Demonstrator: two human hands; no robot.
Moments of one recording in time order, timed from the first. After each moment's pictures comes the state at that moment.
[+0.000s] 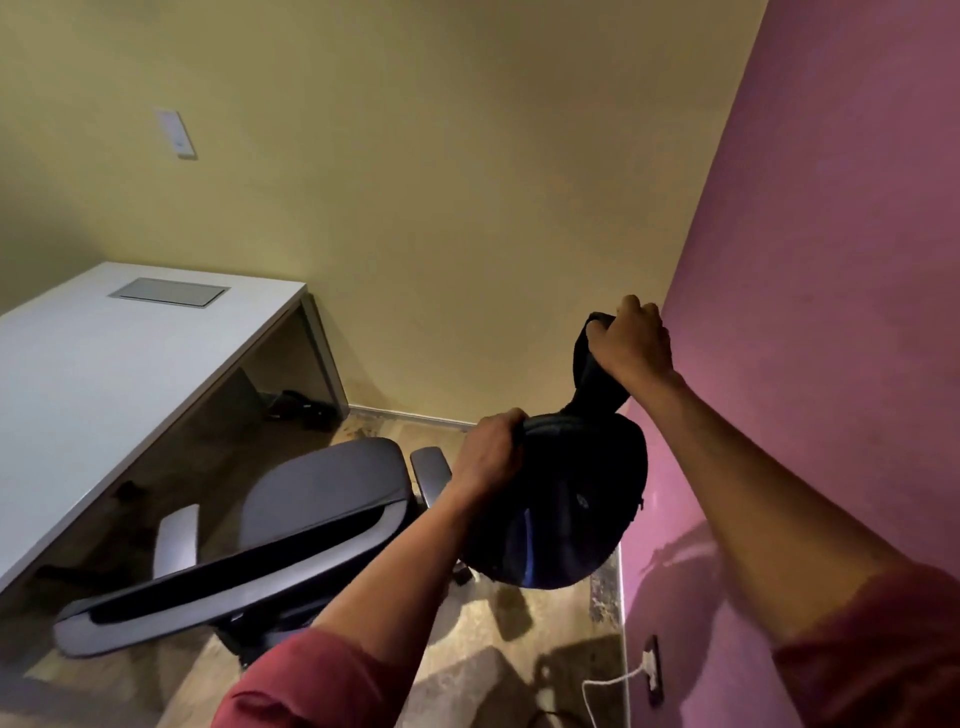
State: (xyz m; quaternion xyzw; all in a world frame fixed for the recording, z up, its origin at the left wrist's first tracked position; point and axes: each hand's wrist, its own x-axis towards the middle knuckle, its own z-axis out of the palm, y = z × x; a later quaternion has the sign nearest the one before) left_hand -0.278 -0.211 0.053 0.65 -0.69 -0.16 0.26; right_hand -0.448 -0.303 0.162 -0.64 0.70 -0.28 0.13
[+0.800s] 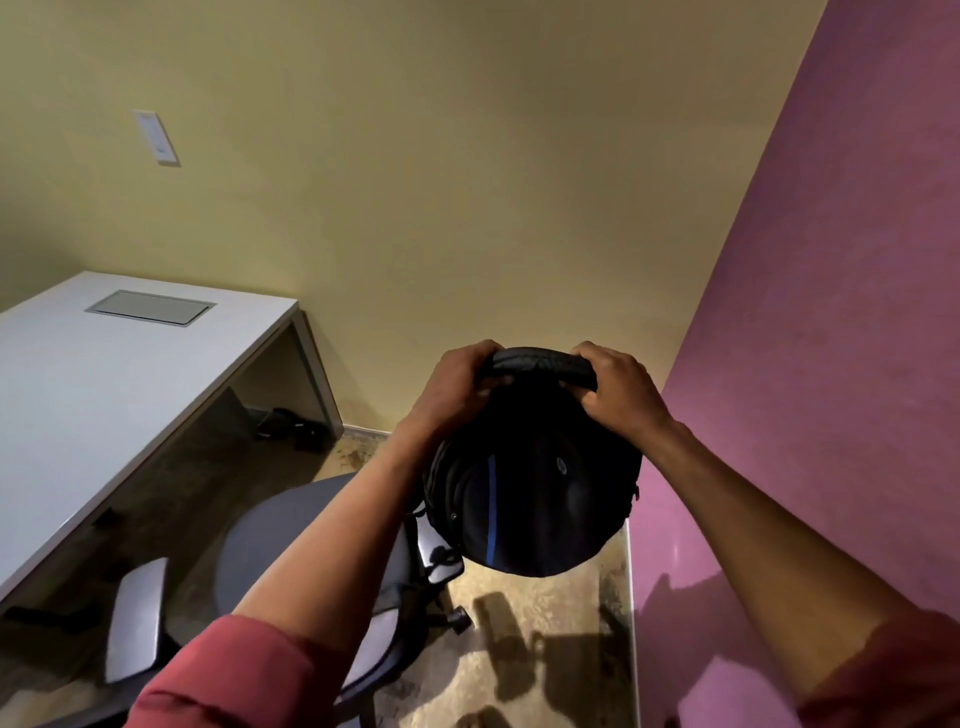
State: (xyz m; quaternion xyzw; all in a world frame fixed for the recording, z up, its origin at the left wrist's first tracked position) left_hand -0.186 -0.366 0.120 0.57 -0.71 -0.17 0.37; right_hand -0.422 -0.410 0.113 -0.82 0.47 -0.29 0.10
